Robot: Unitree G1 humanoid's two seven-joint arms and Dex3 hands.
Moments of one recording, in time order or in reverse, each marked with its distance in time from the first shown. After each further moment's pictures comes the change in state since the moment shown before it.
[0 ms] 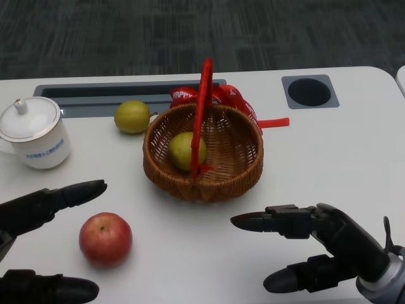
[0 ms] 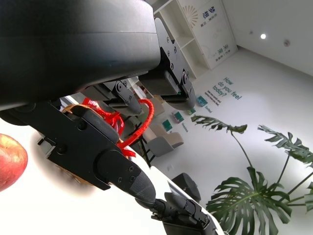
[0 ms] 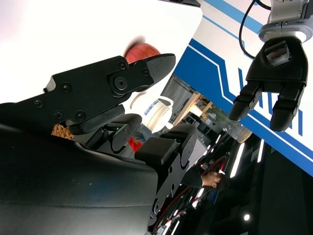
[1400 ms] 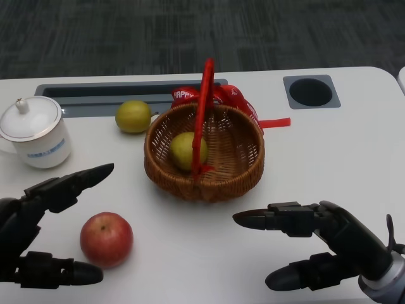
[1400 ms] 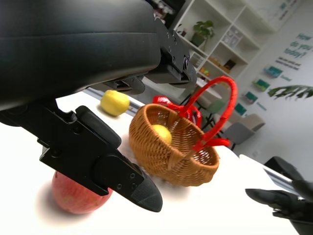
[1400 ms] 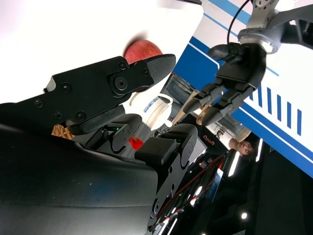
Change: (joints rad) left arm -0.170 0.042 0.000 0.291 0.537 -0.029 0.210; right arm -0.002 -0.012 0.001 -0.008 -0.005 -0.007 -0.018
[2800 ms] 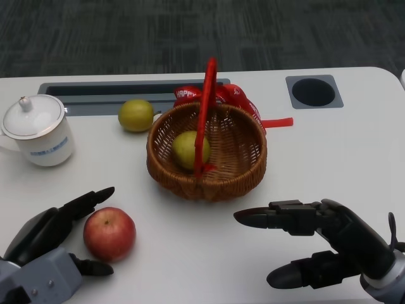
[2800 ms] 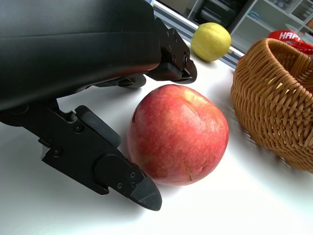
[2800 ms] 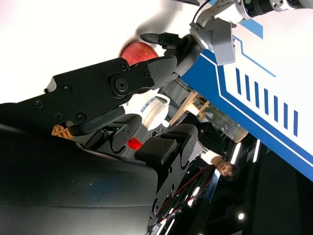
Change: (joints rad) left arm -0.424 0.033 -0.356 0.934 0.237 -0.041 0.403; right arm 0.011 -0.011 0.003 -0.045 0.008 0.024 -0.002
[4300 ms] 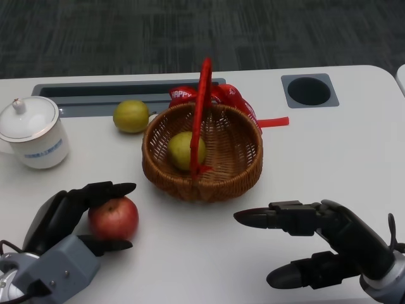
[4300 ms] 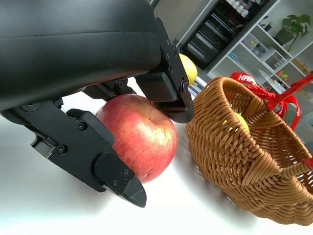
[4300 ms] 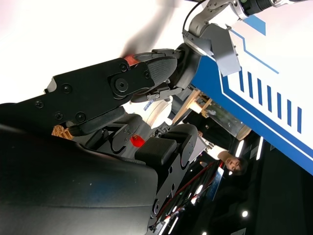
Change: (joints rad) left arm 0.045 -0.080 0.028 -0.170 -0.083 0.060 0.090; right arm 0.003 0.002 0.002 0.001 0.000 0.002 -0.004
